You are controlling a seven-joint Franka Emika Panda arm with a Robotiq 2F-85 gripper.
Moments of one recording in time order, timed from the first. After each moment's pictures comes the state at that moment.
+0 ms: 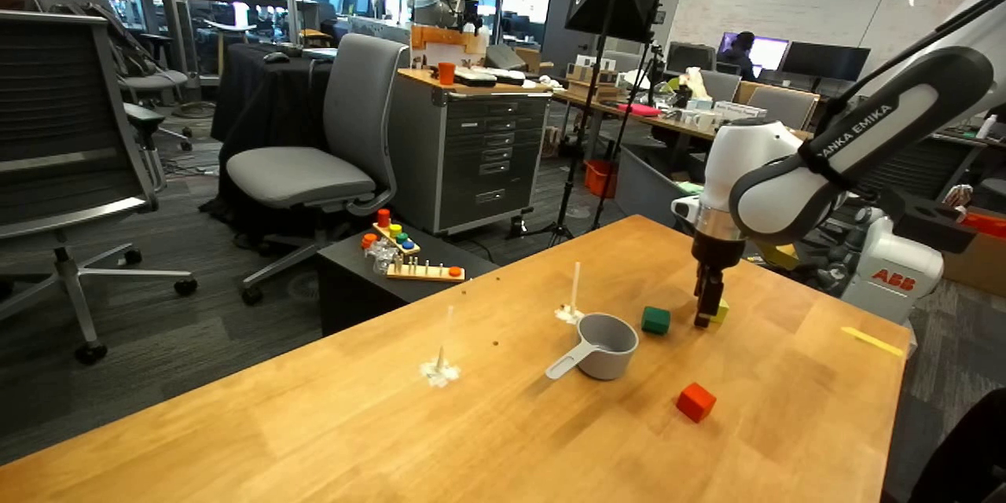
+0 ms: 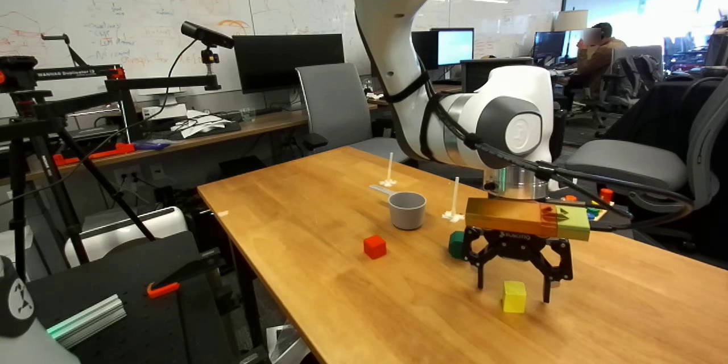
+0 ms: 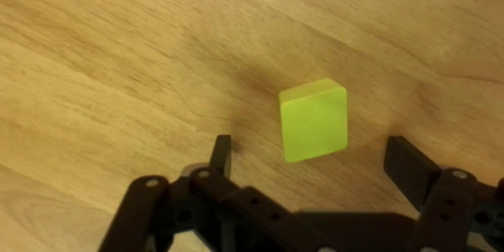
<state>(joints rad) -0.24 0.80 0.01 -1.83 -0.29 2.58 -0.51</state>
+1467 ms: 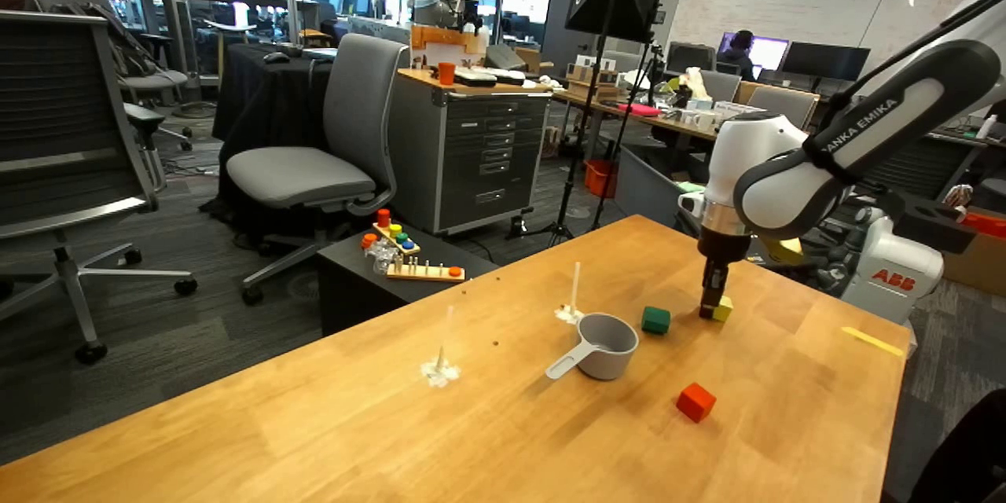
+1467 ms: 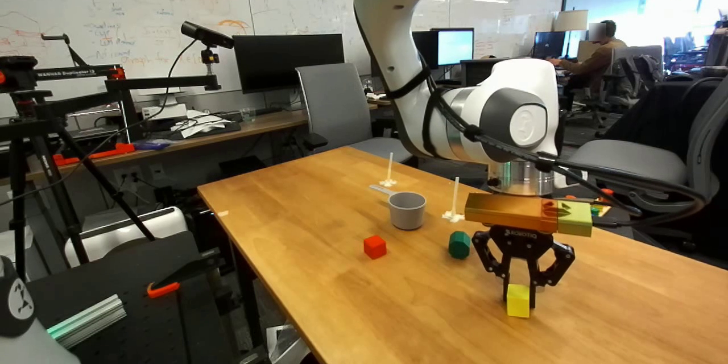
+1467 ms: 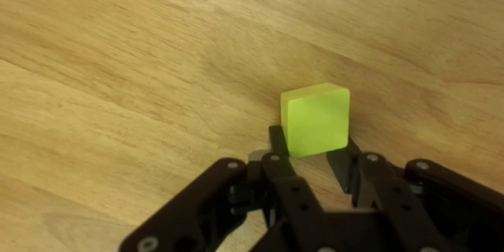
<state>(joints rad) -0.21 0.78 -0.02 -1.83 -0.29 2.56 -0.44</state>
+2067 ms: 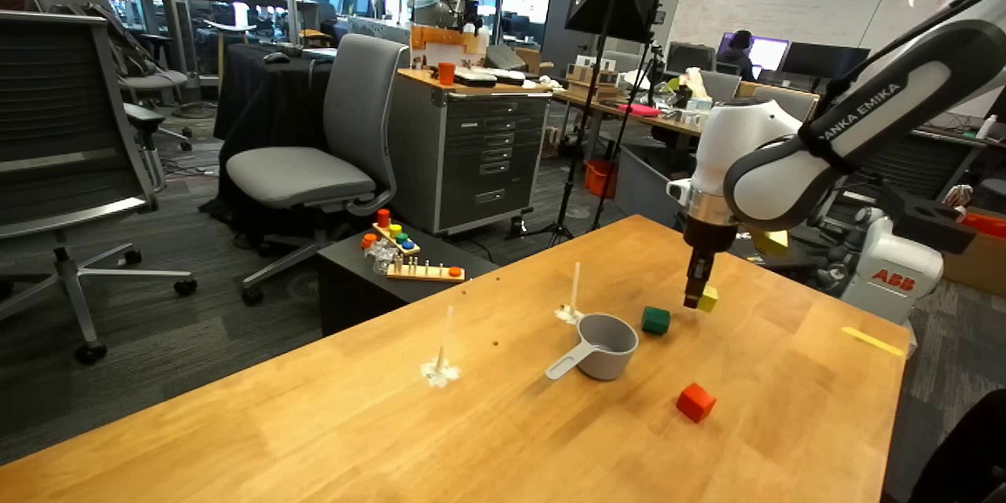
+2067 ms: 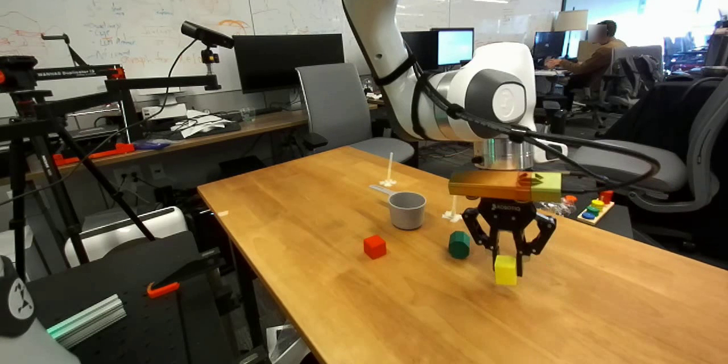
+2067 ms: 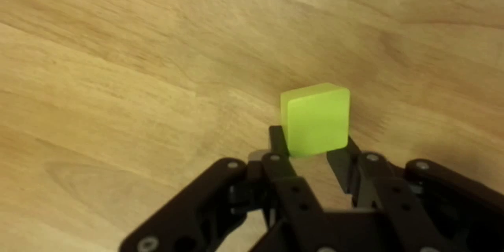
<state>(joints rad) -0.14 0.74 -0.04 -1.84 -0.29 2.56 -0.35</state>
